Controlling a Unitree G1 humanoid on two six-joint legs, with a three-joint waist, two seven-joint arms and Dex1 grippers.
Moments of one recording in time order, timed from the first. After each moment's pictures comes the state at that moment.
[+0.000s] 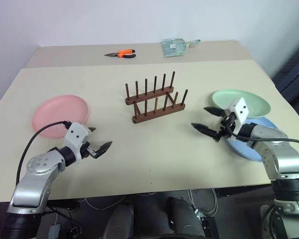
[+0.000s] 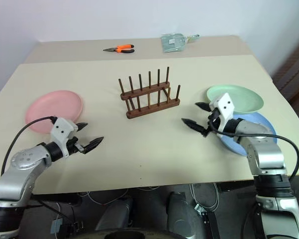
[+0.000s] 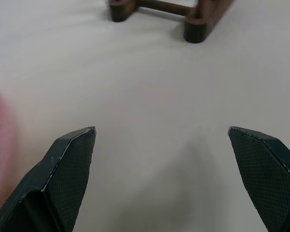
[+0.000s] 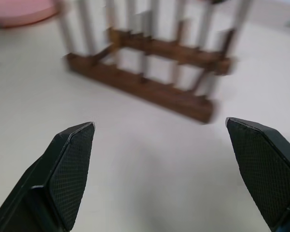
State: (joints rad) left arm -0.07 0.63 0.08 -0.22 -0.26 0.40 -0.73; right arm -0.25 -0.66 -0.07 -0.08 0.41 0.37 0.91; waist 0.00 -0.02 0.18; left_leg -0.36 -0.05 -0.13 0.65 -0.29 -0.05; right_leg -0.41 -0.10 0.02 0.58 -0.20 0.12
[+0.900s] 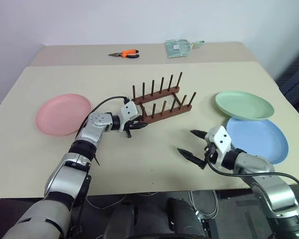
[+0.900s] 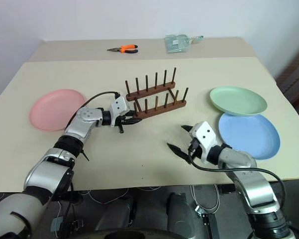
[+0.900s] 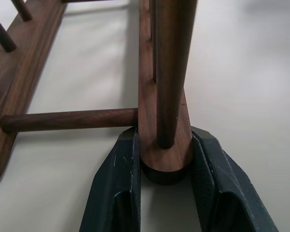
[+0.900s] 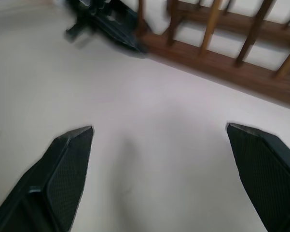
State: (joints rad) left arm -0.78 0.36 -0.24 0.80 0.00 -0.20 -1.09; right arm 0.05 -0.69 -0.02 -0.44 0.37 0.48 0.76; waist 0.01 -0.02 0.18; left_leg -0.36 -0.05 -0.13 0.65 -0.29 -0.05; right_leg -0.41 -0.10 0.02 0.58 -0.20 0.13
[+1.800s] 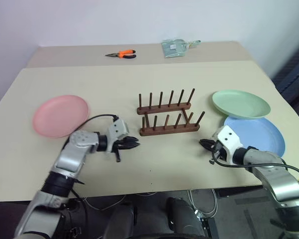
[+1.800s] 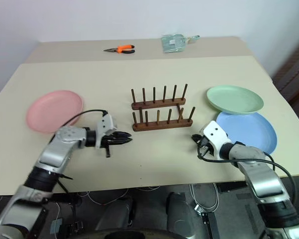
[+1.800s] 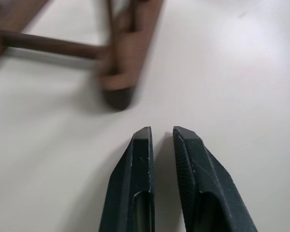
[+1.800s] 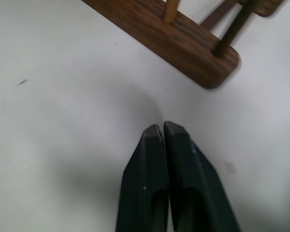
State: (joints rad) left arm -0.34 0.43 -0.22 -0.05 -0.13 0.45 -1.00; right arm -0.11 -0.69 0.04 -0.16 0.16 0.41 0.67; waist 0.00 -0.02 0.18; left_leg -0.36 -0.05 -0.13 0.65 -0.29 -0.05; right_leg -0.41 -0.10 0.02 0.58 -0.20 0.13
